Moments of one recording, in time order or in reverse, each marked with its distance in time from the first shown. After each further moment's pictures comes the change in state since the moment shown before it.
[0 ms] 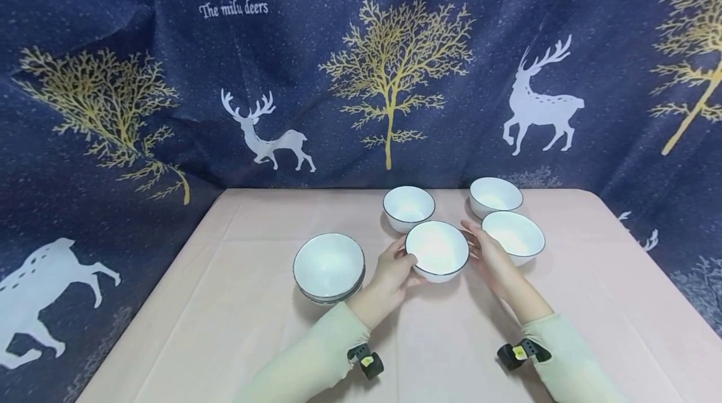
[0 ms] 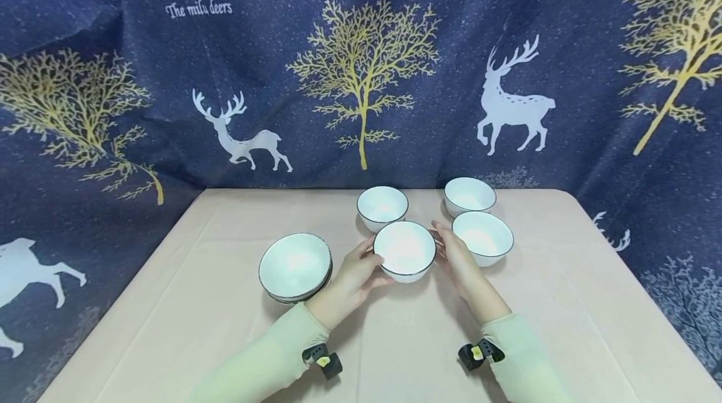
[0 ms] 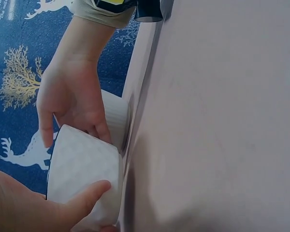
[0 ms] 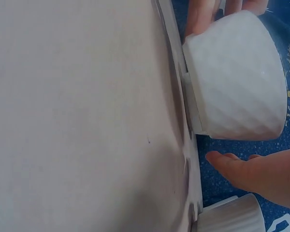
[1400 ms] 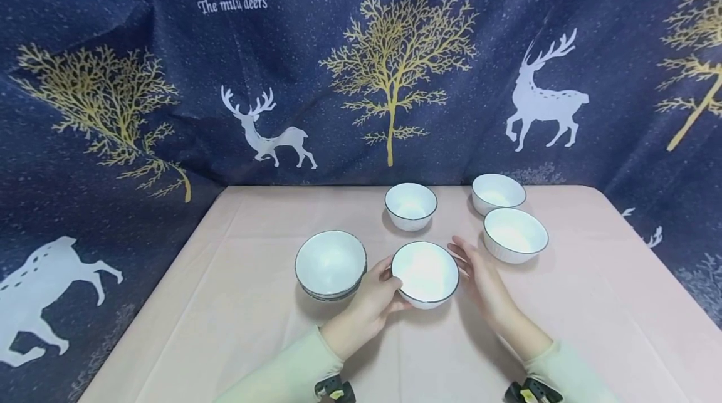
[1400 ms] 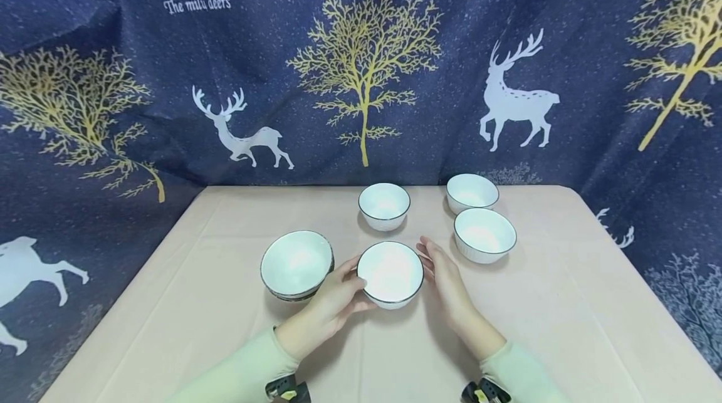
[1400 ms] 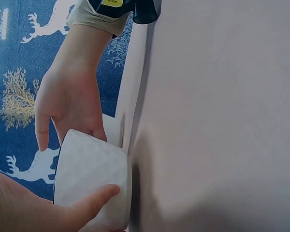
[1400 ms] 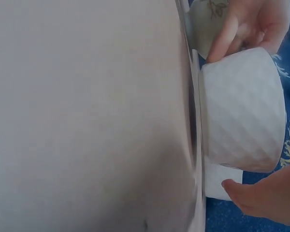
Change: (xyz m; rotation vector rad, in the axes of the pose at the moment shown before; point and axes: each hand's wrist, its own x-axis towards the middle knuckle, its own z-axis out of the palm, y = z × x) left_hand -0.046 0.001 -0.031 0.090 -0.023 -0.029; right_hand -0.037 0.013 0.042 0.074 0.027 -0.098
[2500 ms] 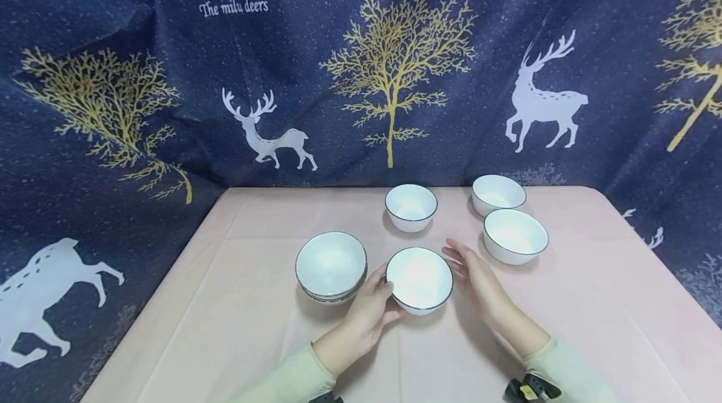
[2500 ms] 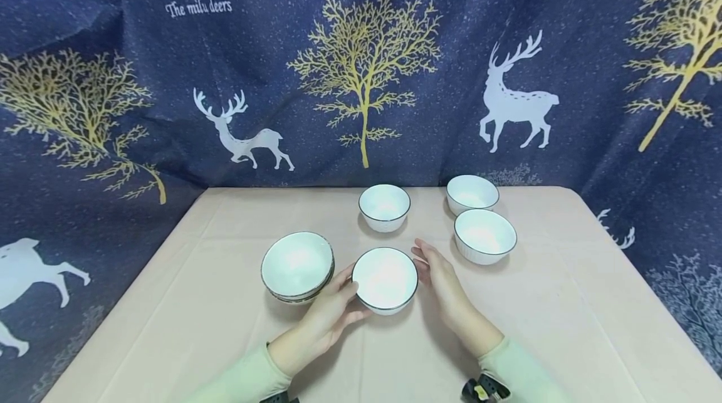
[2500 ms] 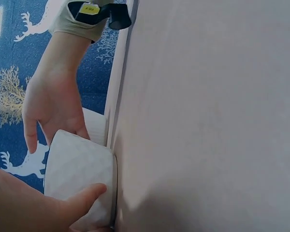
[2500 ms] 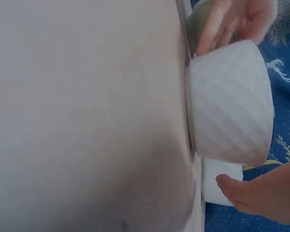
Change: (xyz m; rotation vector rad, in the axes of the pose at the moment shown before) left_hand -0.009 -0.015 -0.015 -0.050 -0.071 0.023; right_hand 0.008 0.005 0.001 0.027 -0.023 0.055
